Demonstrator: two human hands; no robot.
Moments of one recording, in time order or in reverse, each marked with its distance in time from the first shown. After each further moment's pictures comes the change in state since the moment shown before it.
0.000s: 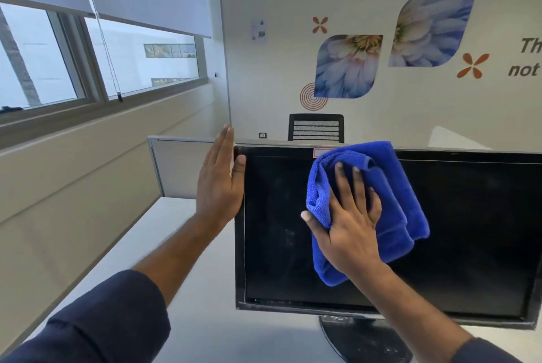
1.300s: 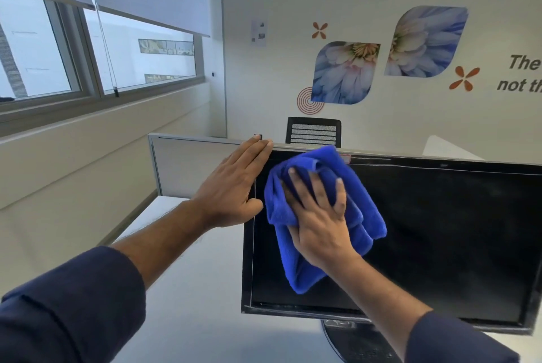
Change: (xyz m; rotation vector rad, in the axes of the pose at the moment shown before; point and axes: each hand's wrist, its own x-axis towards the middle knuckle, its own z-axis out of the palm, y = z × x) left_hand 0.015 -0.003 -0.039 0.254 -0.460 0.454; right_hand 0.022 -0.046 0.028 -0.198 0.013 -0.320
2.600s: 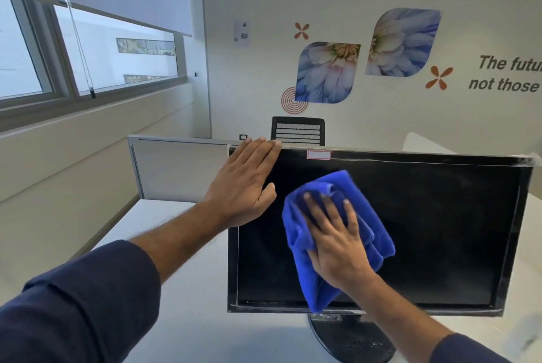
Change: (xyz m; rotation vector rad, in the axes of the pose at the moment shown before) left_hand 0.027 0.031 0.024 0.169 0.039 0.016; right_hand -0.065 0.045 0.010 -0.026 -0.055 -0.027
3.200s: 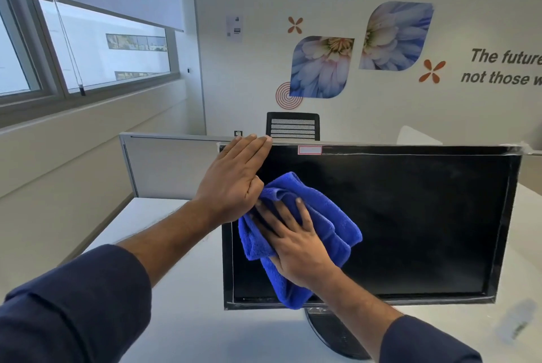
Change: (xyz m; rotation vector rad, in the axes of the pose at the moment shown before) left_hand -0.002 -0.003 -0.002 -0.059 0.031 -0.024; right_hand 0.020 -0.050 0.011 0.050 -0.067 -0.179
